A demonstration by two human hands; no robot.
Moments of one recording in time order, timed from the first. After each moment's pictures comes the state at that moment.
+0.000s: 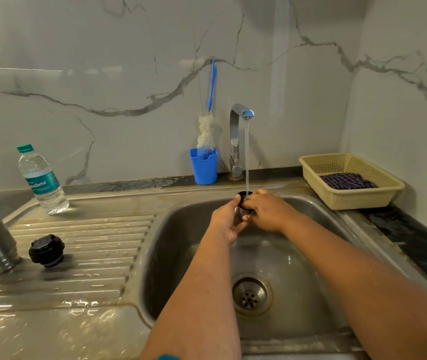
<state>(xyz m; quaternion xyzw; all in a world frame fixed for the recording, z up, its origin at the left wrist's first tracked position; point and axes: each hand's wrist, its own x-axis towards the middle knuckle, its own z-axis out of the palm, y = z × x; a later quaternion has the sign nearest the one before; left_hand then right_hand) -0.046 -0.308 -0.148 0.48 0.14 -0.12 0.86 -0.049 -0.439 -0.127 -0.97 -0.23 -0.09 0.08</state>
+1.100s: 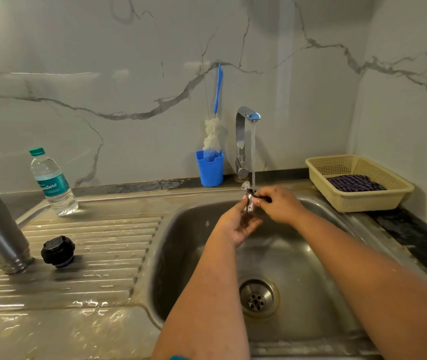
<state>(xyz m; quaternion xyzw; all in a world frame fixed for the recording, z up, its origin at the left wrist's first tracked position) -0.048 -0.308 -0.146 0.44 0.14 -0.18 0.87 -0.049 -0.443 -0.114 -0.93 -0.13 -0.12 0.31</state>
